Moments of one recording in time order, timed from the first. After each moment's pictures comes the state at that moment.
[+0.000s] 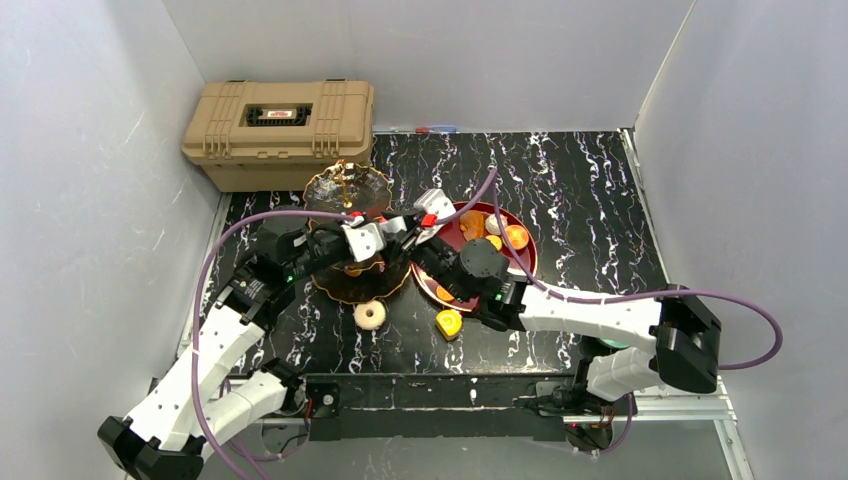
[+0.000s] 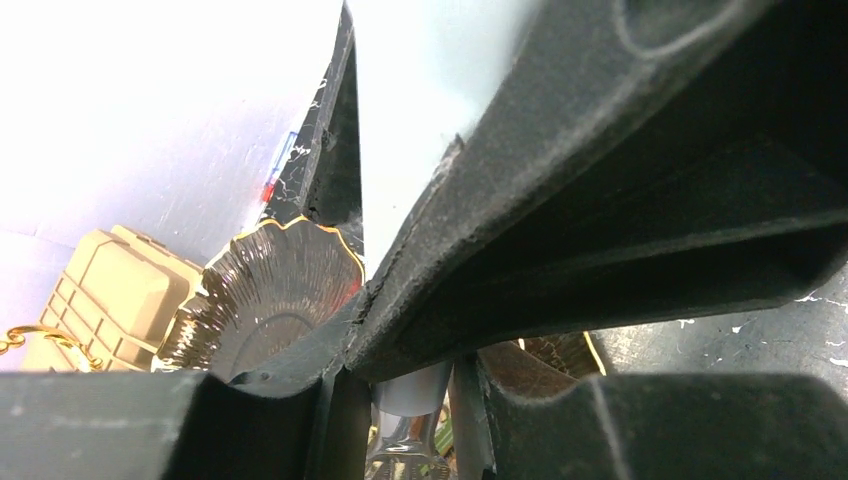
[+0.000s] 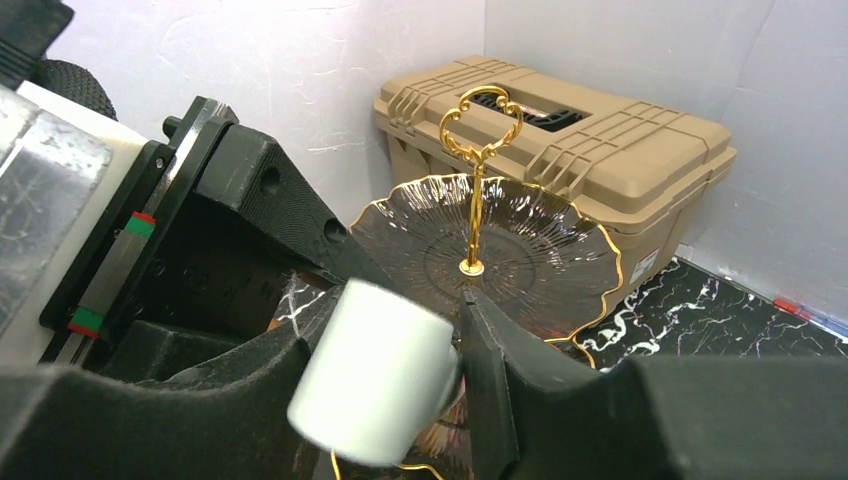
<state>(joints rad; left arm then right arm) -0.52 0.84 0.91 -0.37 0.41 0.70 1.23 1.38 0.95 0.68 0.30 0.01</state>
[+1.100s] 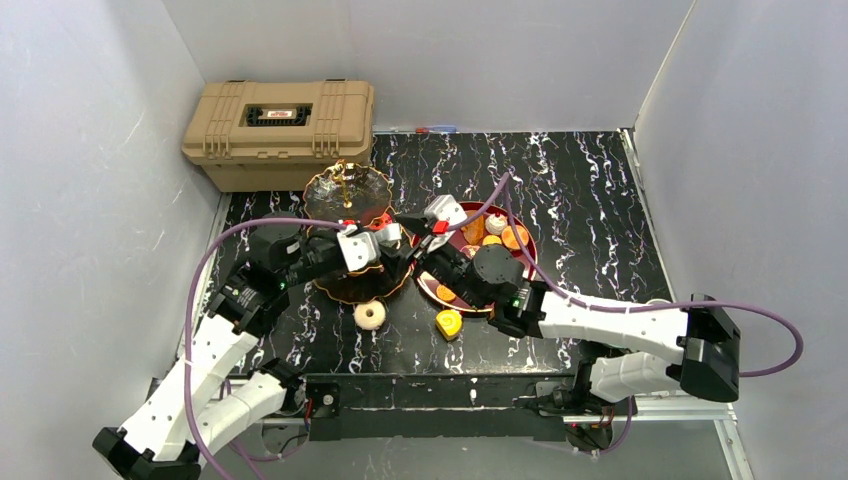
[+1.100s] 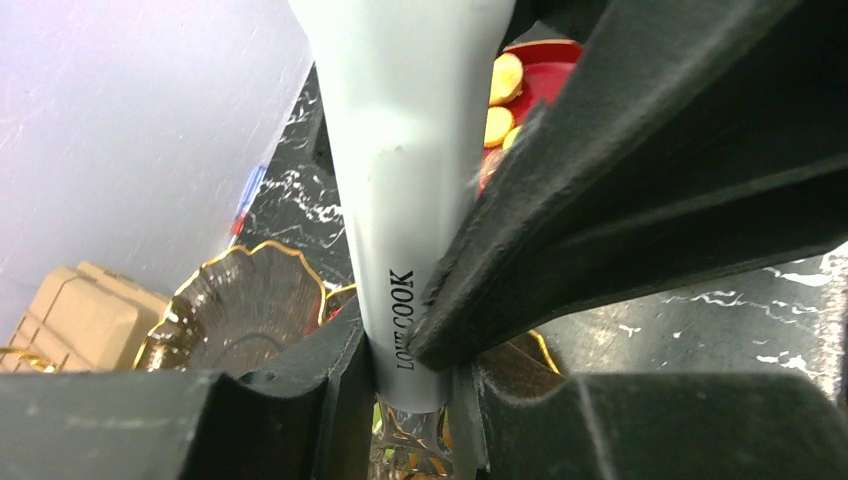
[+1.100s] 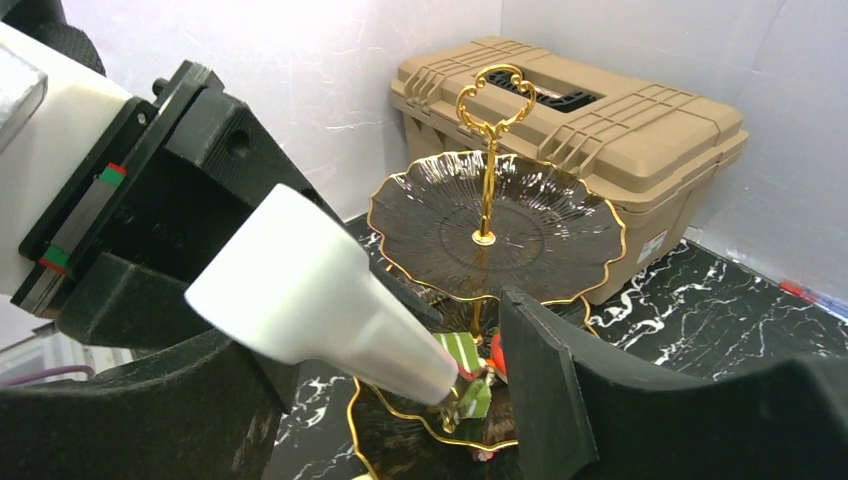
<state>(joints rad) -0.53 0.79 0.91 -0.41 0.51 0.68 1.25 1.27 0.91 0.57 0.29 0.00</state>
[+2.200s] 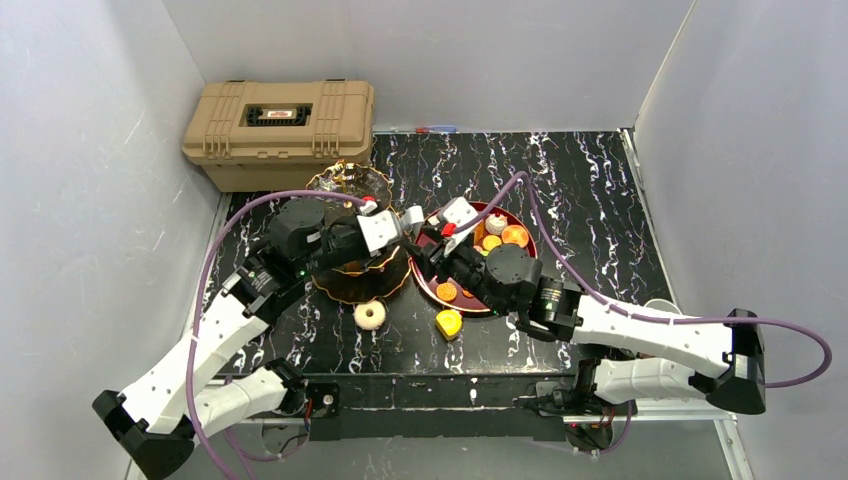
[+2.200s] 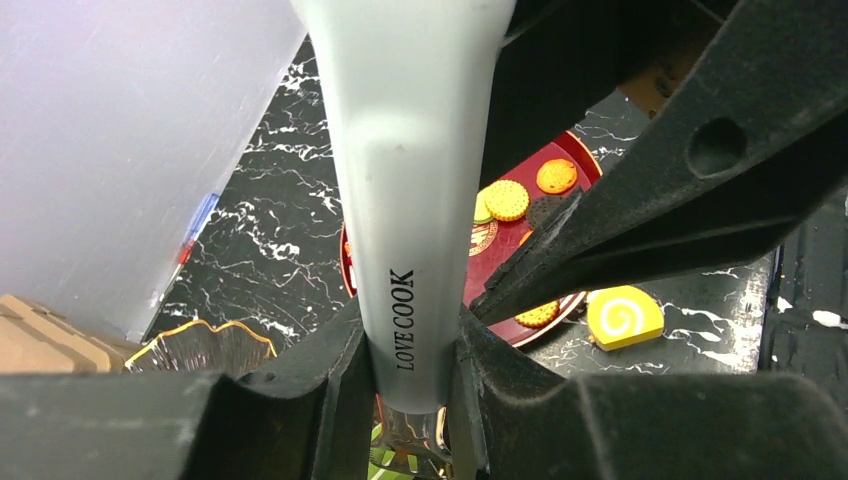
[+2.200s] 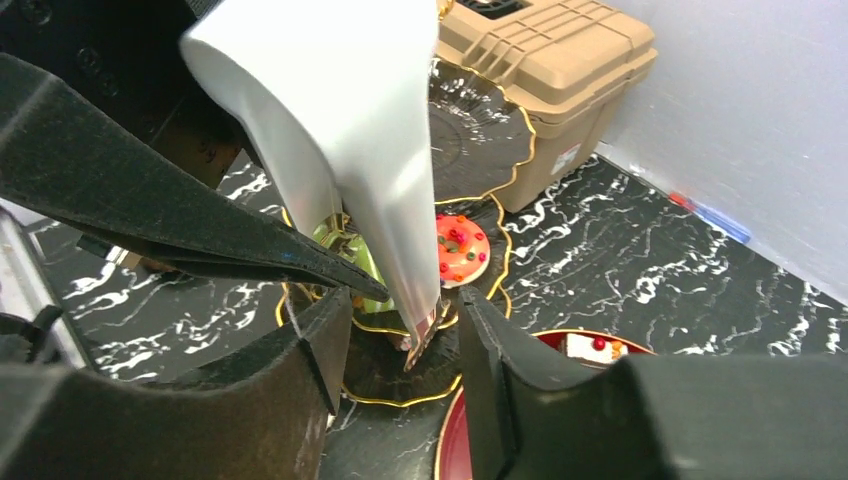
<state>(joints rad) -0.68 0.91 1.04 -0.38 0.42 0.49 1.26 1.11 0.95 0.19 0.40 -0.04</state>
